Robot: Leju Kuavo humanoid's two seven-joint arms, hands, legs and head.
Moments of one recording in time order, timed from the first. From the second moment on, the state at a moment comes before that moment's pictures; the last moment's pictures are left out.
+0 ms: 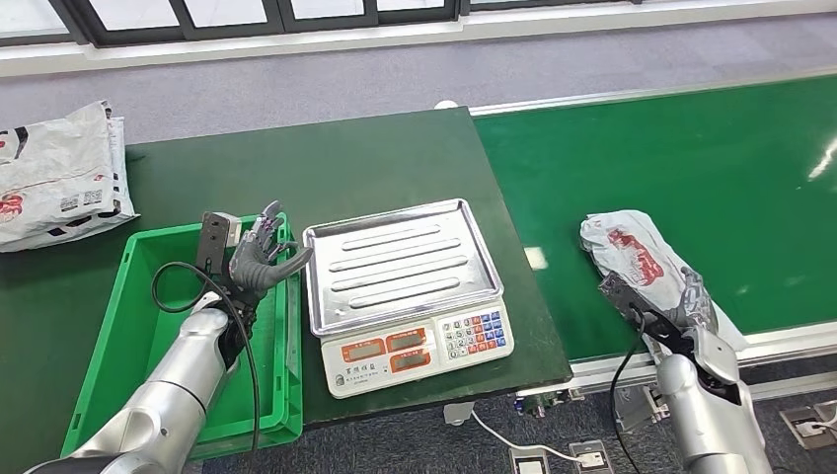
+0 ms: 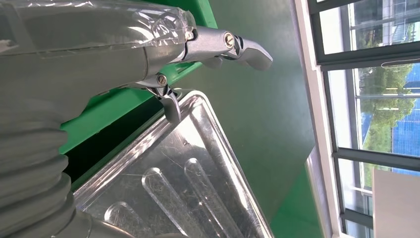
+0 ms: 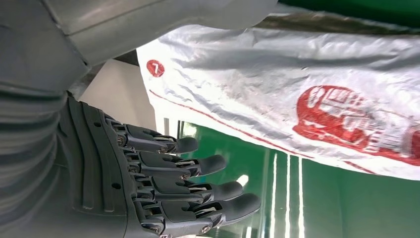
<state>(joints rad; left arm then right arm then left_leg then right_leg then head) -0.75 -0.11 0.04 -0.36 -0.18 -0.20 -0.37 -0.20 -0.23 -0.11 -1.07 1.20 -0.03 0.13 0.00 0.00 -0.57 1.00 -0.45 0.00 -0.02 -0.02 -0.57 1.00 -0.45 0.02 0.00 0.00</state>
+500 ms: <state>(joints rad) -0.75 -0.13 0.04 -0.36 -0.18 -0.20 -0.34 -0.22 -0.25 -0.11 -0.95 1.27 0.06 0.21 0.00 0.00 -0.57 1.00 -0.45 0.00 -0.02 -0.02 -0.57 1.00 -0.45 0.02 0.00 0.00</state>
